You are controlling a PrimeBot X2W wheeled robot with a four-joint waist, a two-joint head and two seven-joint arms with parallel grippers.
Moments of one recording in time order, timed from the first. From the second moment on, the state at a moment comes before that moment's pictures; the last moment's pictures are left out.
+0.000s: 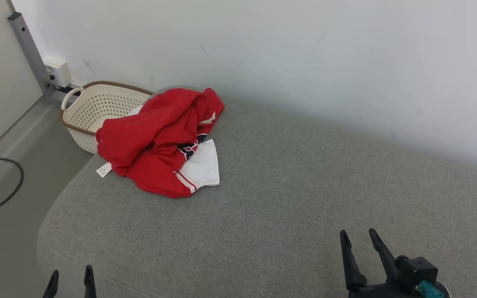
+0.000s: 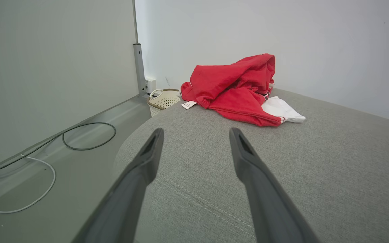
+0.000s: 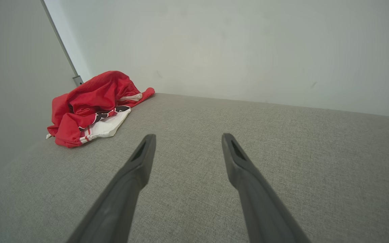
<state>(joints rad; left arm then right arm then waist) 0.01 0.11 0.07 0.13 -0.15 0.06 -0.25 -0.08 -0.06 0.21 0.28 0.17 0.13 -0.26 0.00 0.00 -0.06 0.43</state>
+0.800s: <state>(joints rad) -0.22 0.18 0.03 0.09 -0.15 0.03 -0.22 -0.10 -0.07 0.22 0.28 0.14 0.13 -0.26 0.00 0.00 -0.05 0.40</state>
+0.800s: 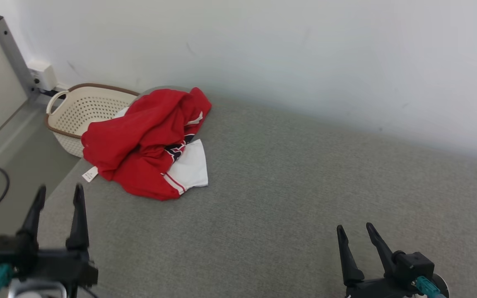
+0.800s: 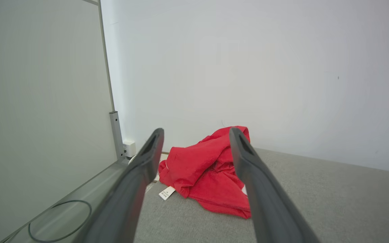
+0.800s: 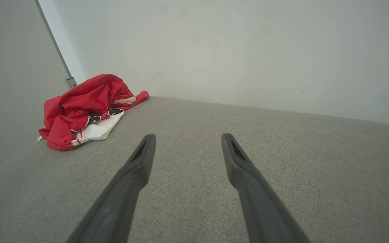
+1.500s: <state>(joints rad) -0.60 0.37 0.08 0.30 -0.20 -0.05 -0.14 -0.15 -0.07 0.25 0.15 0.12 0.13 -0.26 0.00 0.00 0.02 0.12</state>
